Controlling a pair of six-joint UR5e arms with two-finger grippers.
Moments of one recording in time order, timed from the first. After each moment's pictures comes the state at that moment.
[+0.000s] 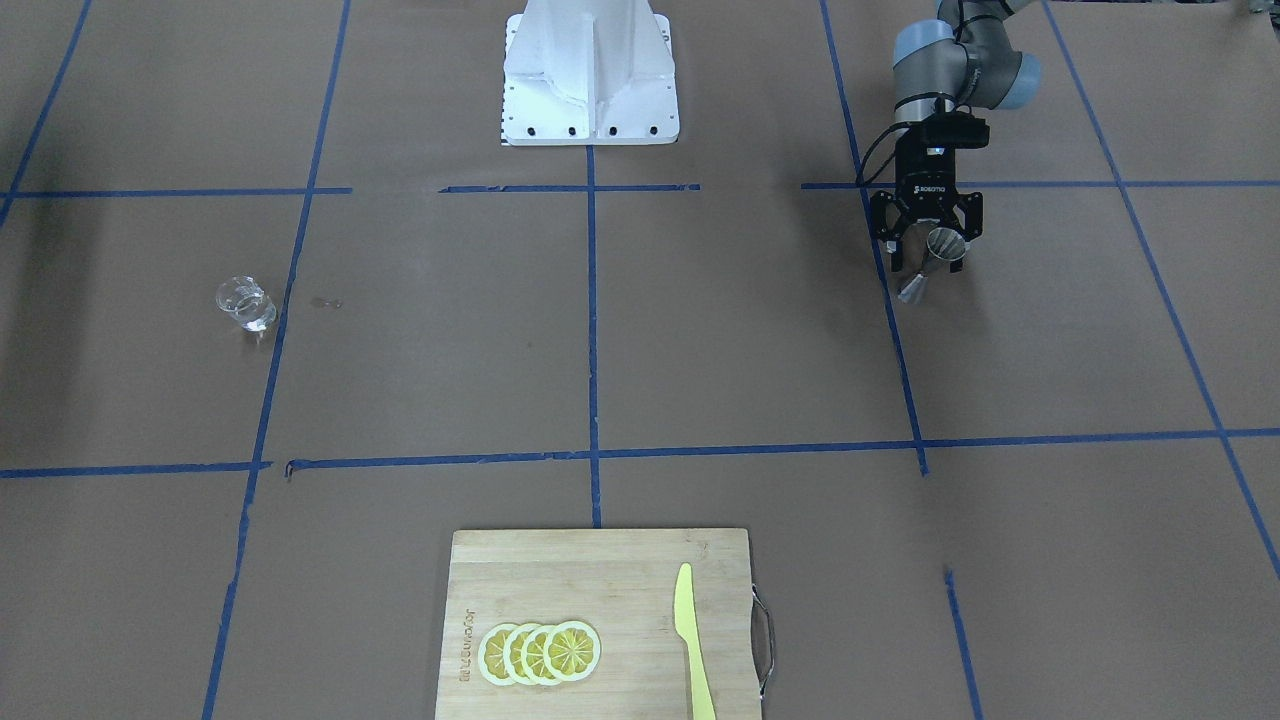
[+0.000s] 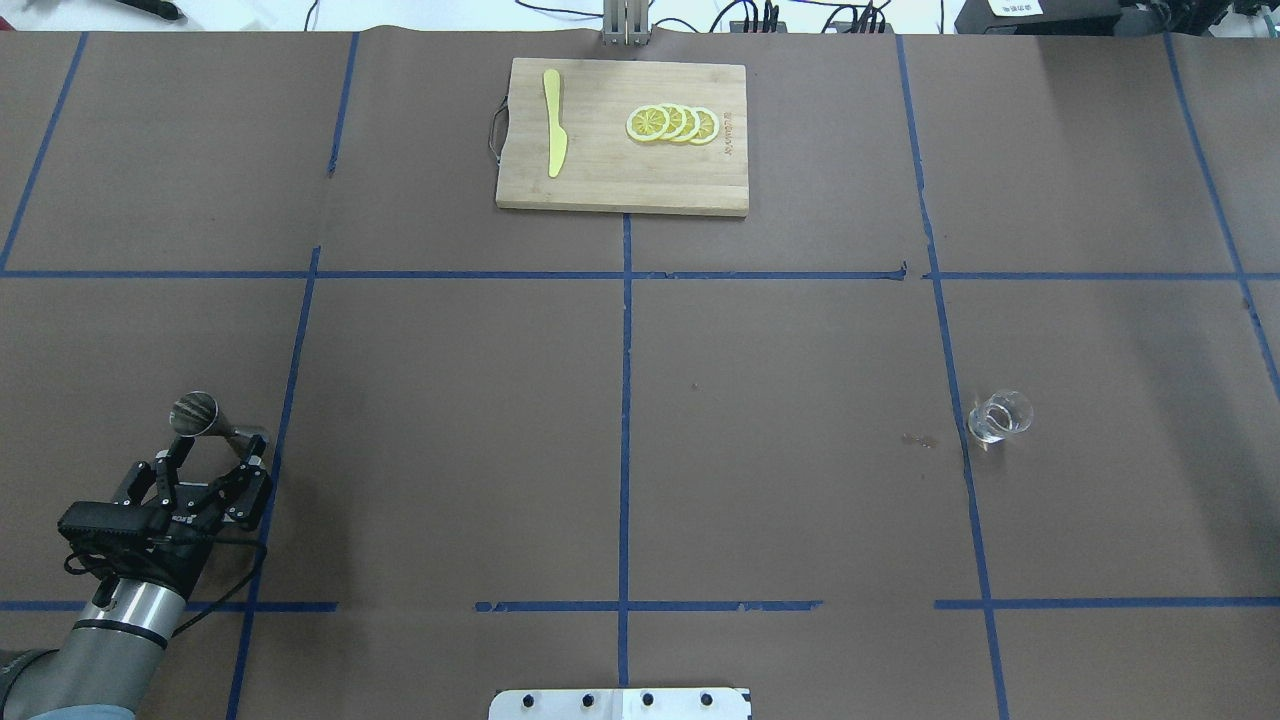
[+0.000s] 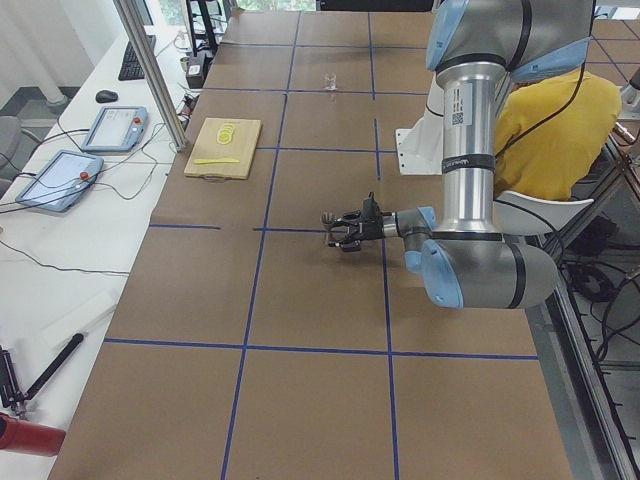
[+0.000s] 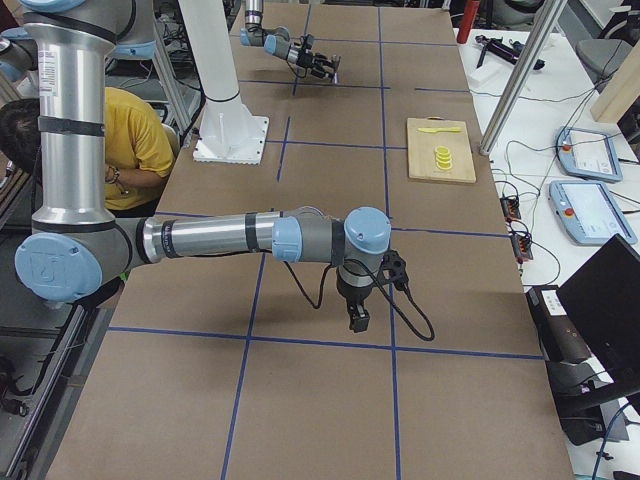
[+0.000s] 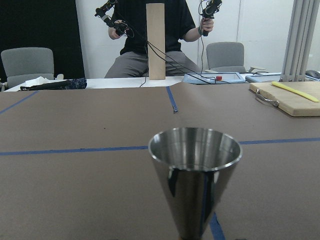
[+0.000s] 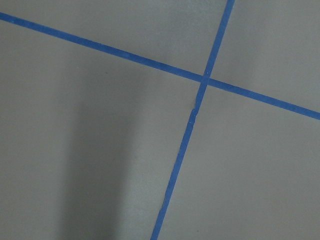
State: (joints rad) left arm -0.01 -1.42 -1.64 -2.58 -0.36 -1.38; right arm 1.52 -1.63 1.76 -1.69 2.31 -0.25
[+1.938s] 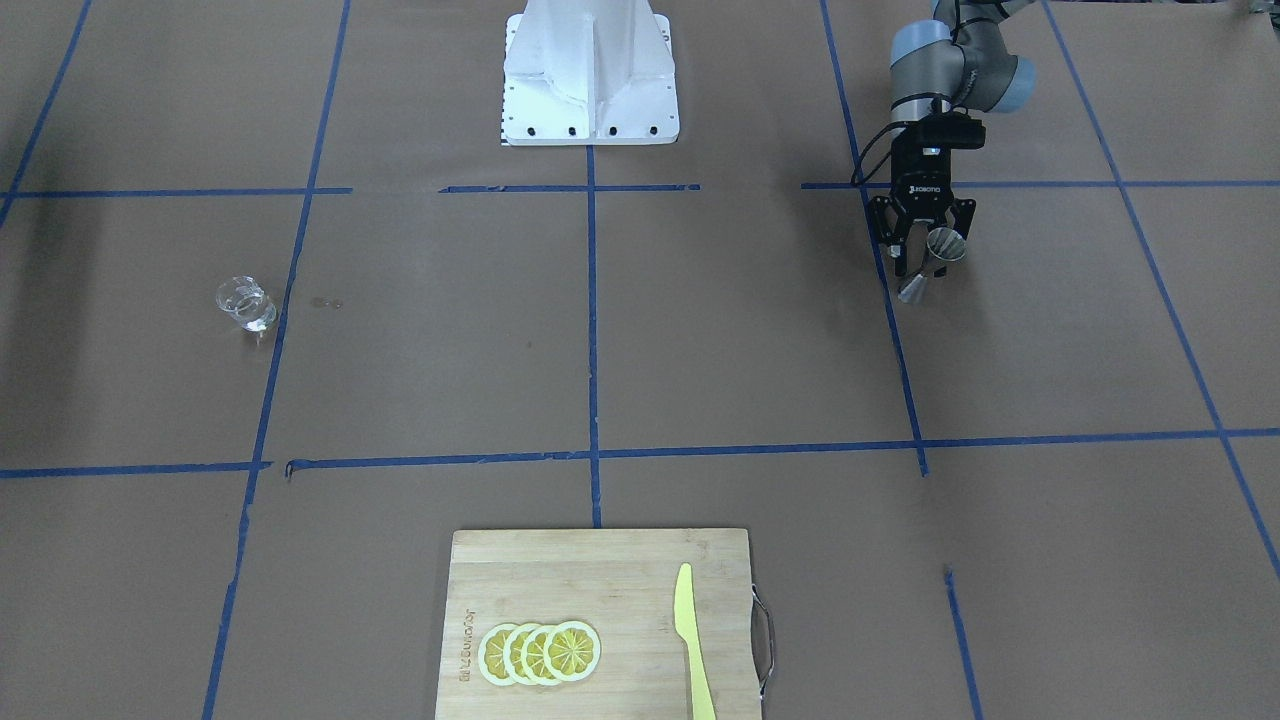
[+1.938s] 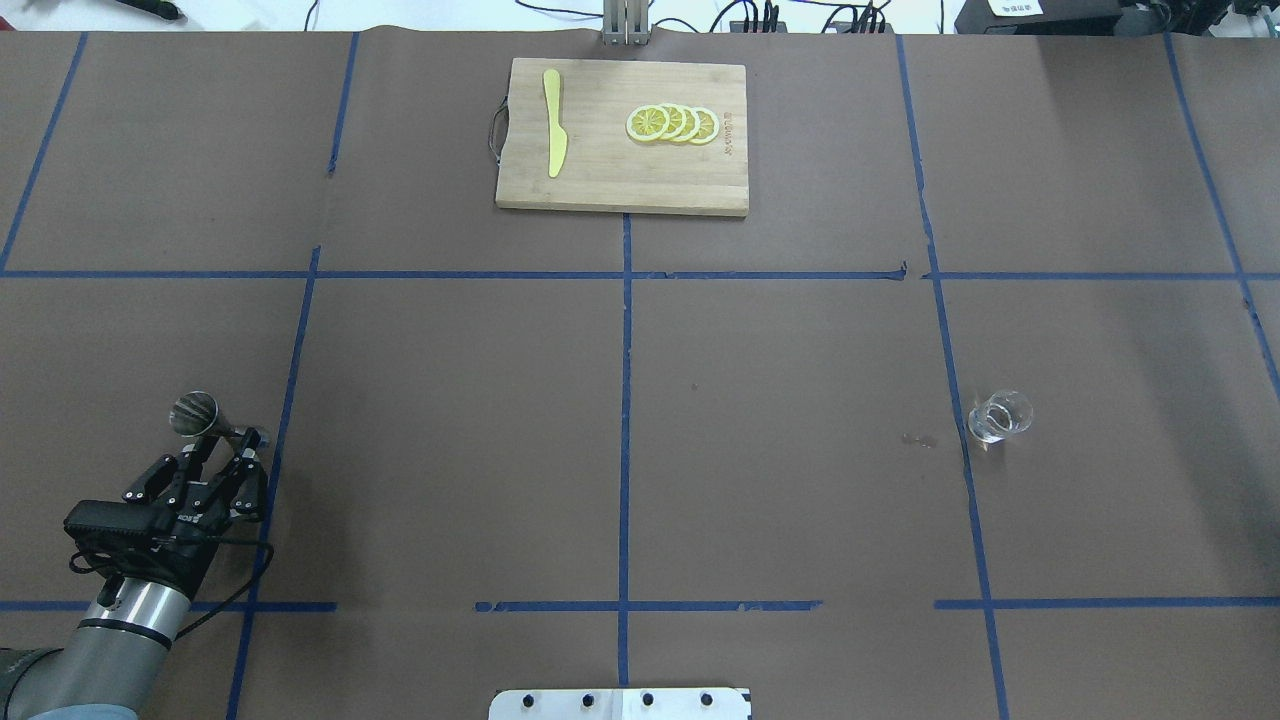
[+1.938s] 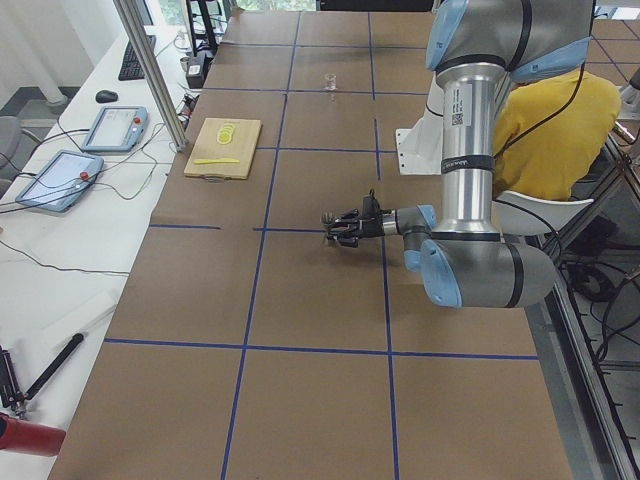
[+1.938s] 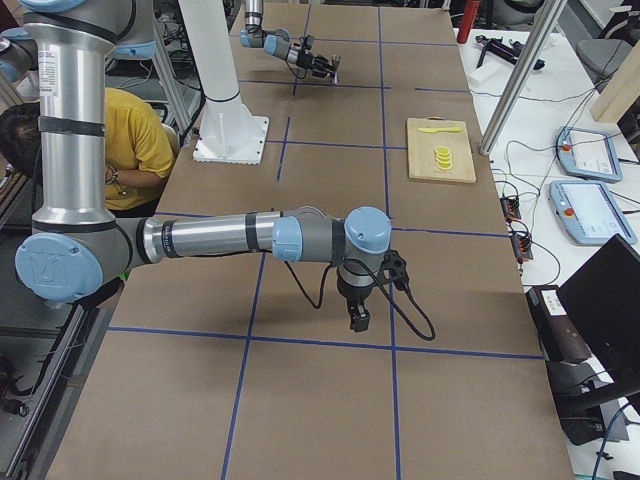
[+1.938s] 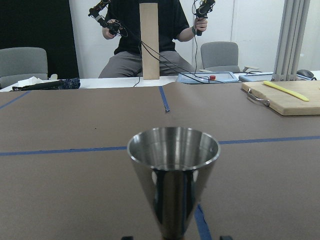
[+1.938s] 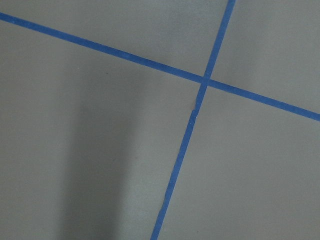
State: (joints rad) left arm -0.01 -1.43 -1.63 -2.64 -0.36 -1.33; right arm 1.52 -1.63 1.76 -1.69 2.31 -0.25
